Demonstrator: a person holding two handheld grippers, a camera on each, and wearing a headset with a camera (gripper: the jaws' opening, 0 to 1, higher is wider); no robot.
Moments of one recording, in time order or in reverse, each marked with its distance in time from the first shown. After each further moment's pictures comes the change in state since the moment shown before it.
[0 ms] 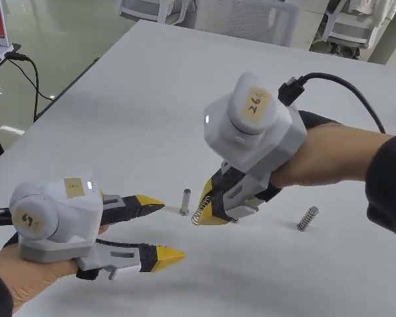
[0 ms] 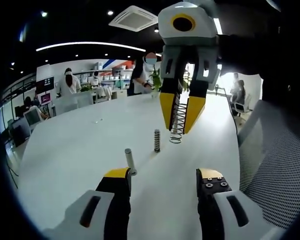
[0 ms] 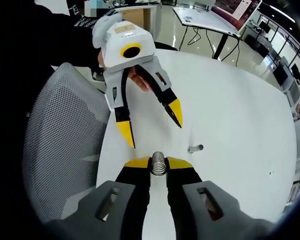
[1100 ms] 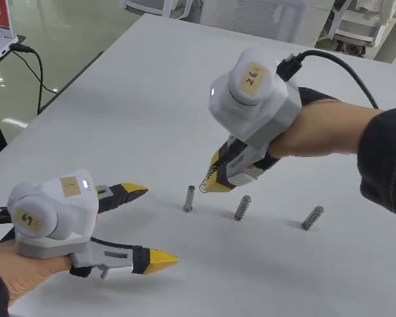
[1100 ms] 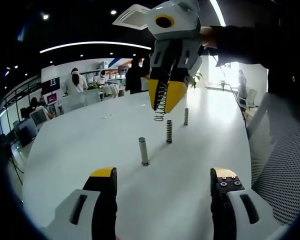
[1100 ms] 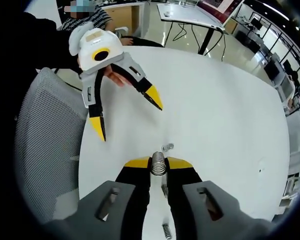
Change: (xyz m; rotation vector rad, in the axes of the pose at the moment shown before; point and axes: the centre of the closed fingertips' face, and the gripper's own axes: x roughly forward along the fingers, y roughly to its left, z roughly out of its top) left arm -0.004 0.018 -0.015 0.020 0.023 0.066; right arm 0.004 -0.057 -0.006 0.030 0.041 -0.086
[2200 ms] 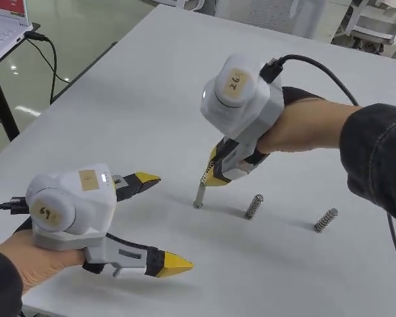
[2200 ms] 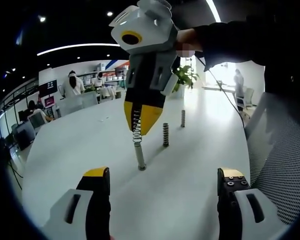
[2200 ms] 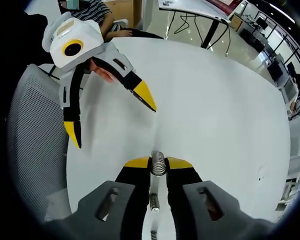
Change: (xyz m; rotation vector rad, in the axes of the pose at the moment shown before) left arm 0.005 -0.004 0.004 0.017 -0.009 -0.022; right arm 0.028 -0.011 0.005 -0.036 0.047 0.019
